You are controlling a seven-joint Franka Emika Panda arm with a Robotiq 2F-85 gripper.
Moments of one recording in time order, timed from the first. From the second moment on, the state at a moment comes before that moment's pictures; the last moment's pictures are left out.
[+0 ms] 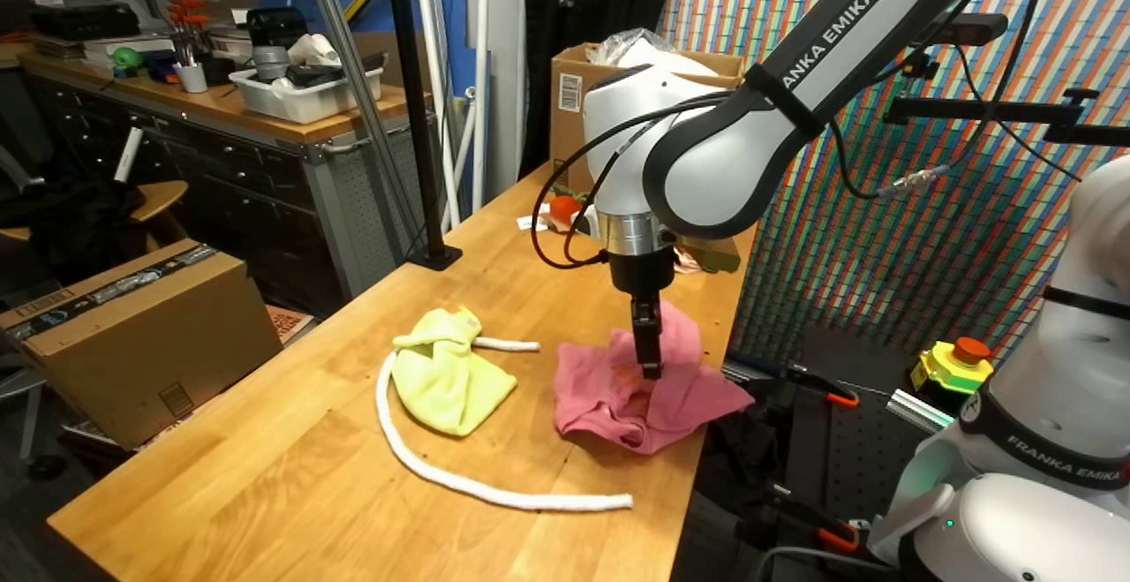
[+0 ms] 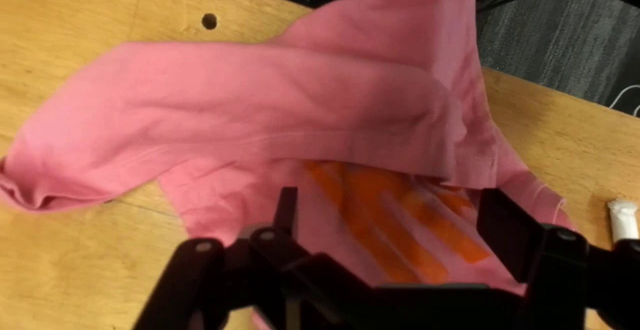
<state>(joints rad) 0.10 0.07 0.08 -2.49 0.00 2.35 -0.22</state>
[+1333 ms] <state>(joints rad) 0.21 0.27 0.14 -2.27 -0.33 2.86 -0.13</state>
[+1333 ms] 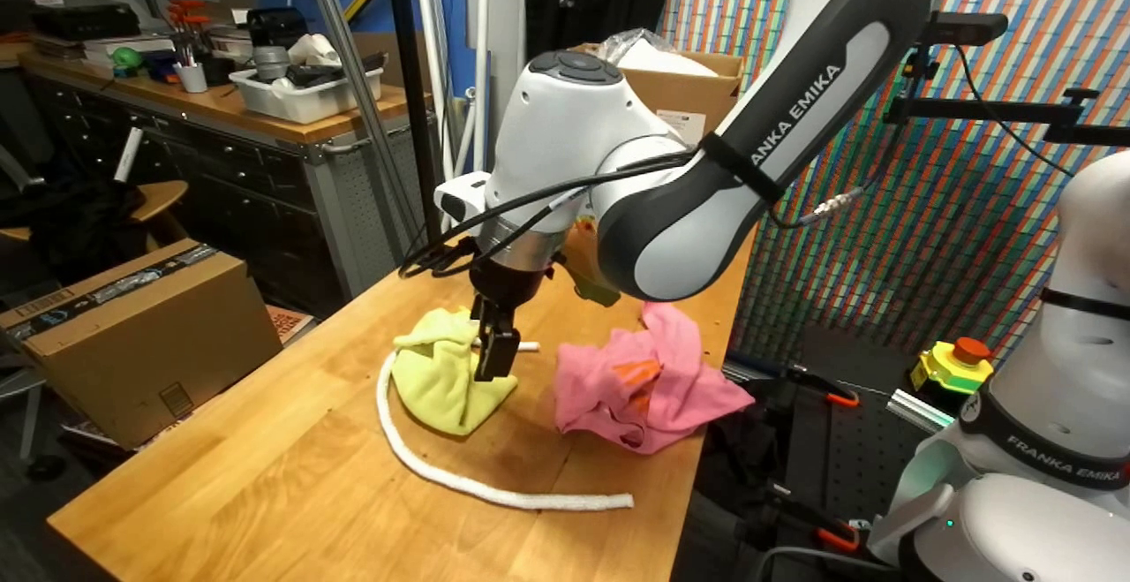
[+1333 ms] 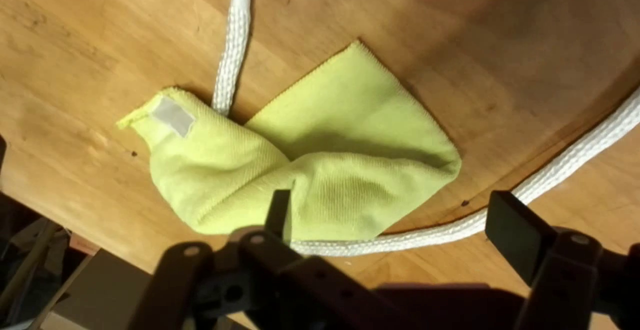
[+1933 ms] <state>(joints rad) 0.42 0.43 -0.09 -2.12 -0.65 2.95 0.16</state>
